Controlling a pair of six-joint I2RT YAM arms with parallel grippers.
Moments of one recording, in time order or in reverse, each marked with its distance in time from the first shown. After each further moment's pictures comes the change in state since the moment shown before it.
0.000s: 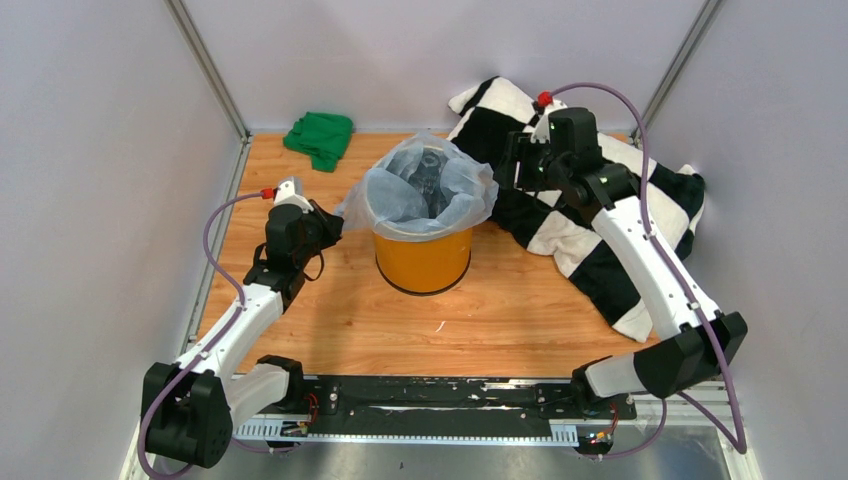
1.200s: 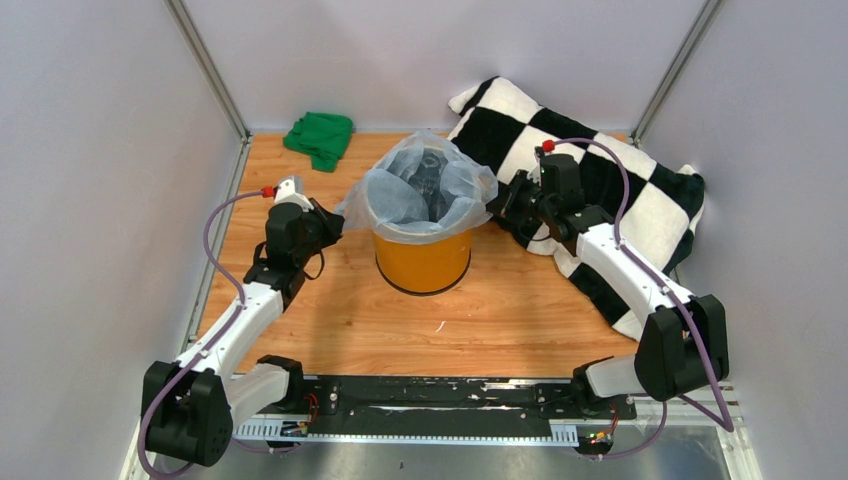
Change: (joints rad) left arm 0.000 0.008 0.010 0.000 0.006 -0.003; right arm -0.056 -0.034 -0.504 0.481 -0.190 0.396
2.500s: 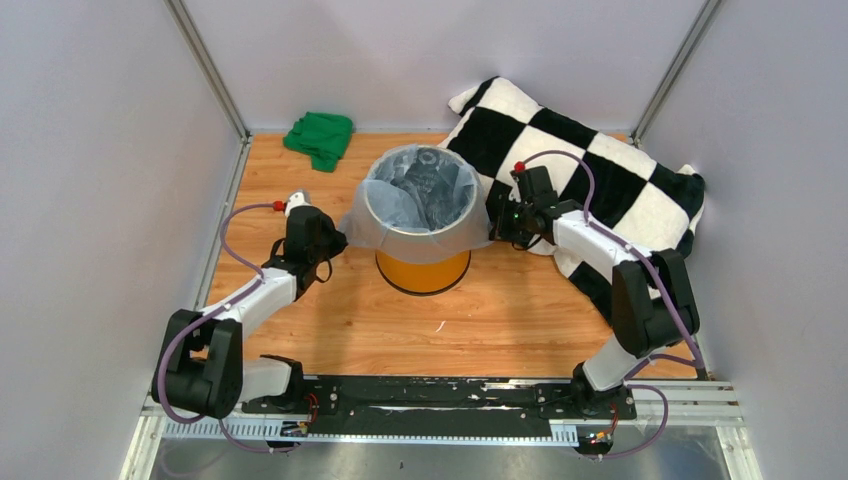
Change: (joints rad) left arm -0.006 0.225 -0.030 0.024 -0.107 -0.102; right arm 0.022 0.235 0.024 -0.132 0.082 -0.235
